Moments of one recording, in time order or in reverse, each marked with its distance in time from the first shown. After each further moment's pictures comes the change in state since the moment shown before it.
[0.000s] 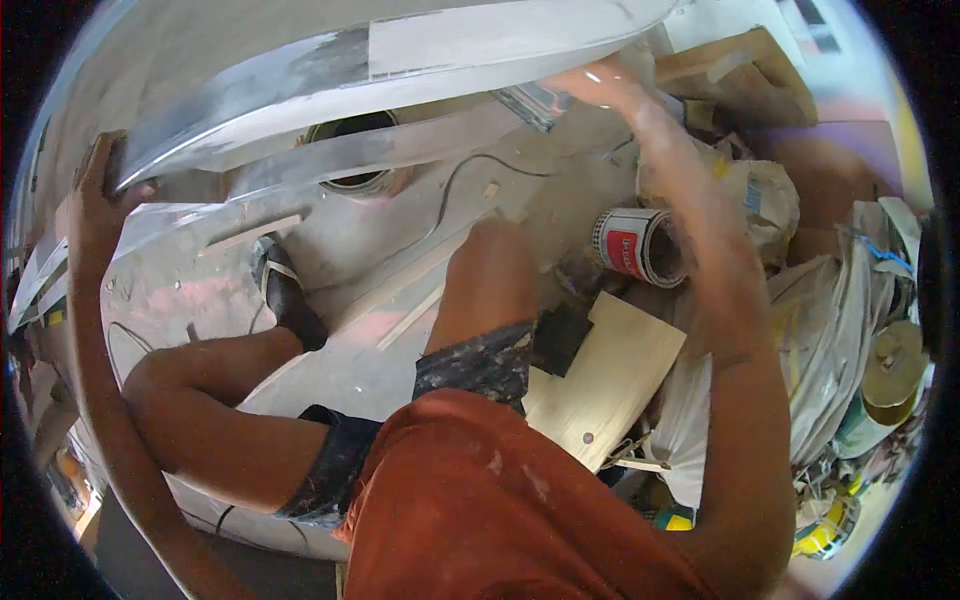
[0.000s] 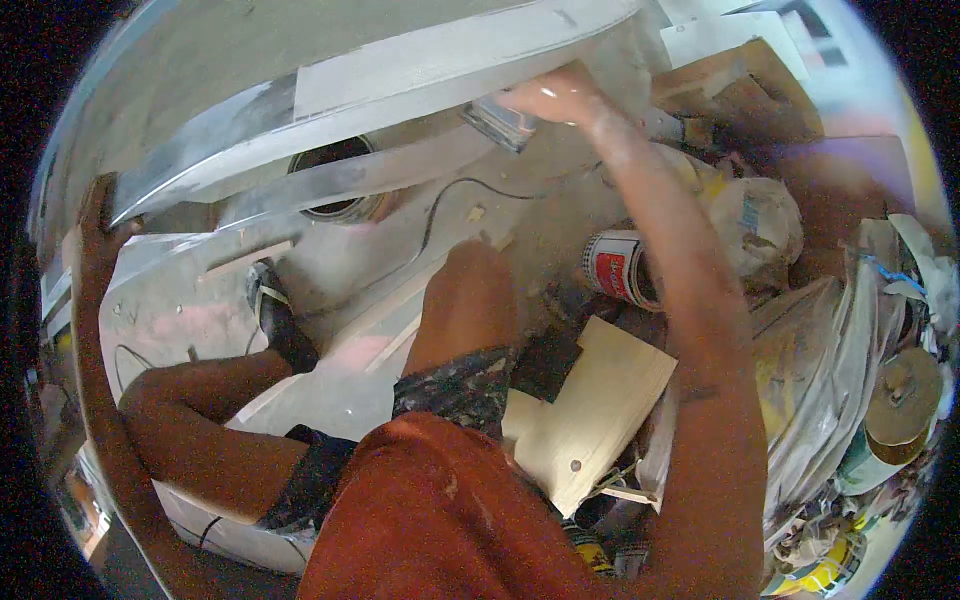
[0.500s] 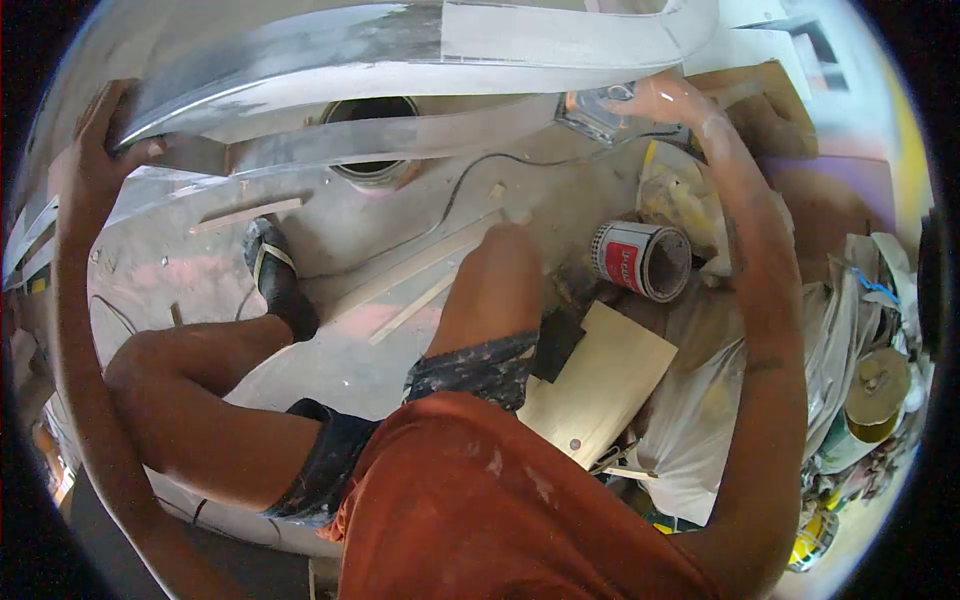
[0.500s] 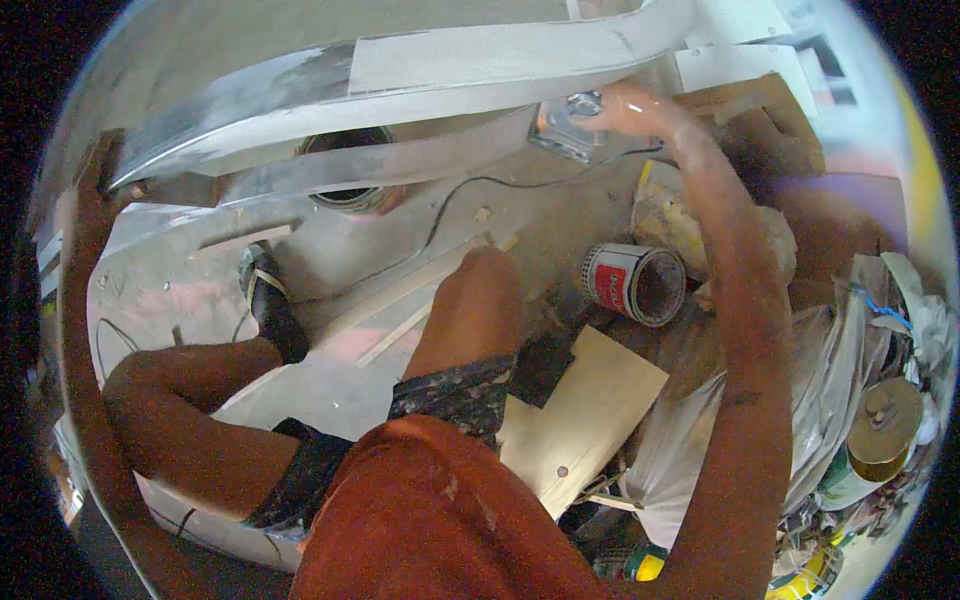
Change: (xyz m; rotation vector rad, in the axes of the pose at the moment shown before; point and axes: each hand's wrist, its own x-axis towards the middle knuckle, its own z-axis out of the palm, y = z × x) left_hand 0.002 0.010 -0.003 -0.029 -0.023 0.021; right_hand -0.005 0.019 -0.060 -0.067 -0.466 -0.118
